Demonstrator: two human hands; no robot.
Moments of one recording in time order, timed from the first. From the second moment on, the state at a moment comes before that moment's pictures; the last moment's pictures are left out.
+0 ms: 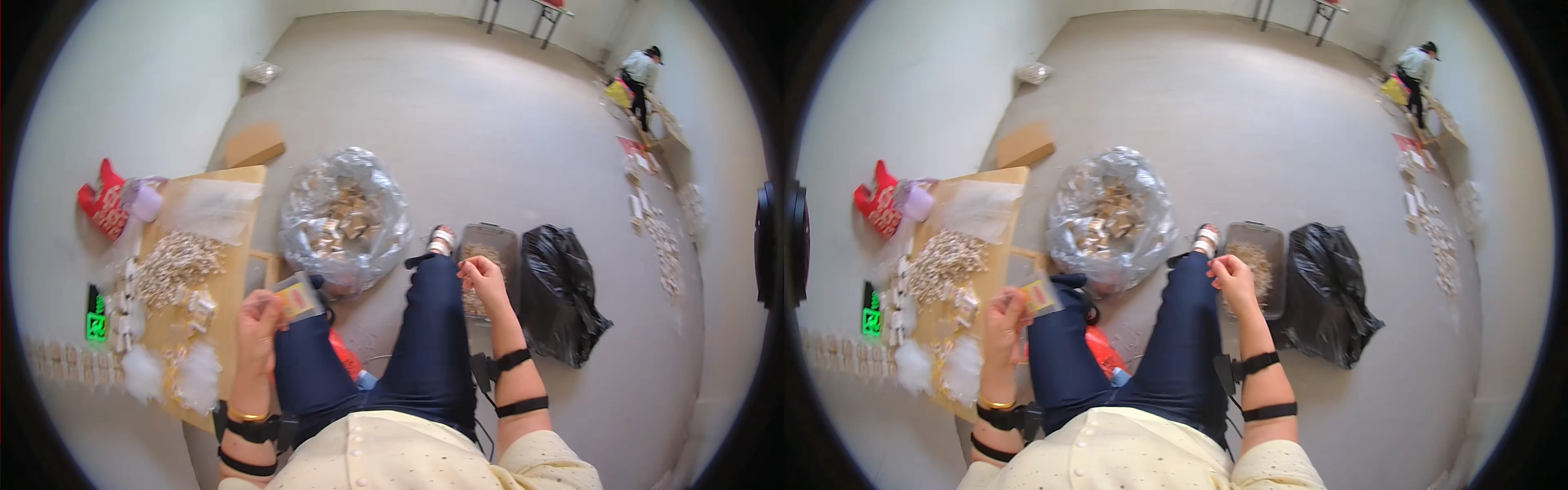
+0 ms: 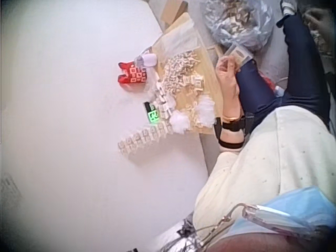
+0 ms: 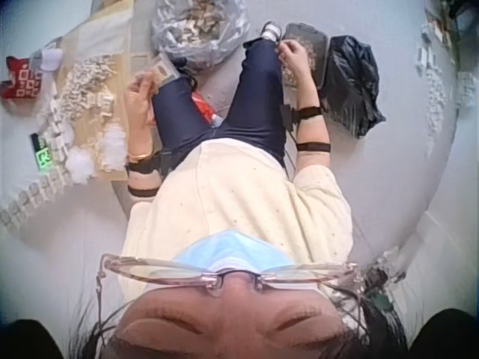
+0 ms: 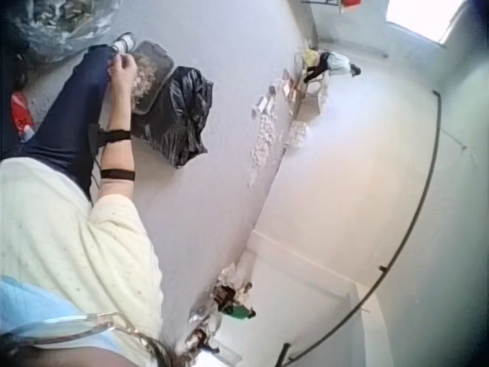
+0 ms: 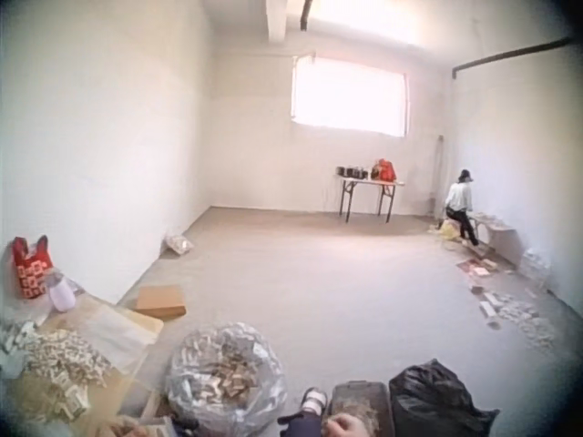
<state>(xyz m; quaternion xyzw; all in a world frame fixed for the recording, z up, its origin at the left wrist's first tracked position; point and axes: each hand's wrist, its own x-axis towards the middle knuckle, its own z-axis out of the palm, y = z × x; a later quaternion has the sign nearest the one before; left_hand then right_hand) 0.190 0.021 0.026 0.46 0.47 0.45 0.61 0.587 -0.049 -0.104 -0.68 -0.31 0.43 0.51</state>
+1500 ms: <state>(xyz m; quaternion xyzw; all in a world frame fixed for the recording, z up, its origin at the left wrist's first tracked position) 0.072 -0.006 0.013 0.42 0.53 0.61 0.41 0.245 0.057 -0.001 -0.41 -0.58 0.64 0.30</state>
